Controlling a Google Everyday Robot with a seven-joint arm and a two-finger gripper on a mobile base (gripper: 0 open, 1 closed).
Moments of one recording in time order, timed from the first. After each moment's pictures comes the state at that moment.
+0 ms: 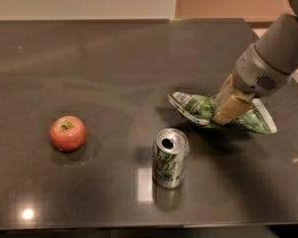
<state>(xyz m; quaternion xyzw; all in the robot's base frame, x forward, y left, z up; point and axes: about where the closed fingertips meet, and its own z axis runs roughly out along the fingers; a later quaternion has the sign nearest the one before) 0.471 -0.161 0.887 -0.60 0.77 0.12 0.16</state>
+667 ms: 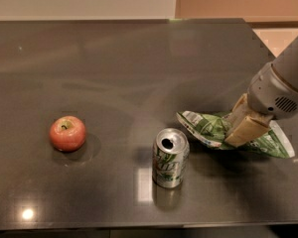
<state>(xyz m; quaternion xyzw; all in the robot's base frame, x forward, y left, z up) 0.420 -0.180 0.877 -0.59 0.79 0.13 0.13</state>
